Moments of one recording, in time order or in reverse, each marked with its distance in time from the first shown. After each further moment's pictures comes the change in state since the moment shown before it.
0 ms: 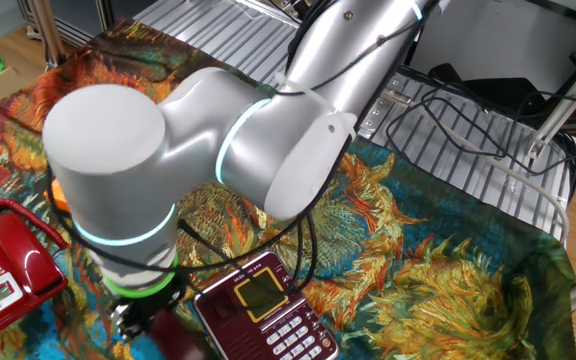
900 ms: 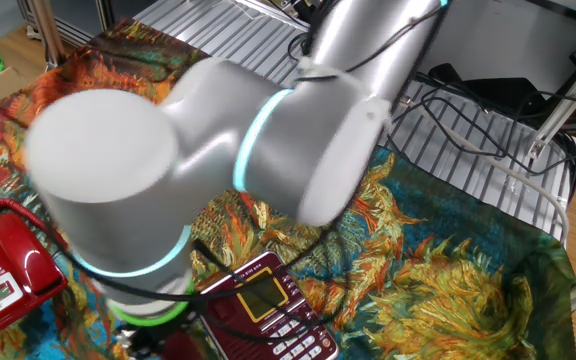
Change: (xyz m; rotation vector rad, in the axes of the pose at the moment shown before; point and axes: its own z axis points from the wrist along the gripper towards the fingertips) arm 0.057 -0.004 -0.044 0.024 -0.013 0.085
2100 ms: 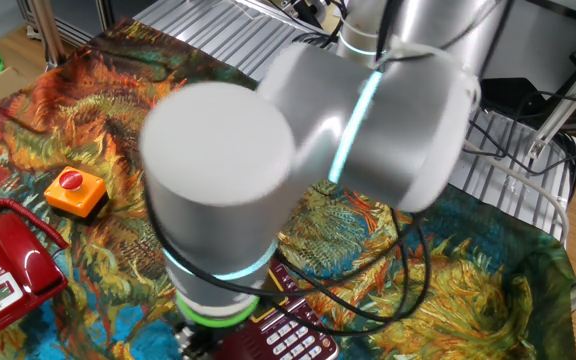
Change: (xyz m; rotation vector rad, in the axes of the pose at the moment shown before) arm 0.045 -0.050 -0.015 -0.002 -0.021 0.012
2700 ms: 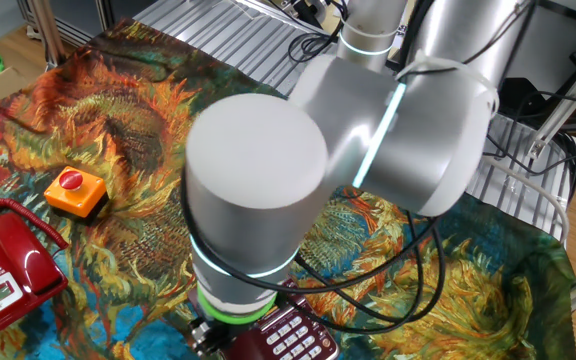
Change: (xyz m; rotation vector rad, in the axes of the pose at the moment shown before) arm 0.005 -0.017 0.012 -0.015 -0.008 0.047
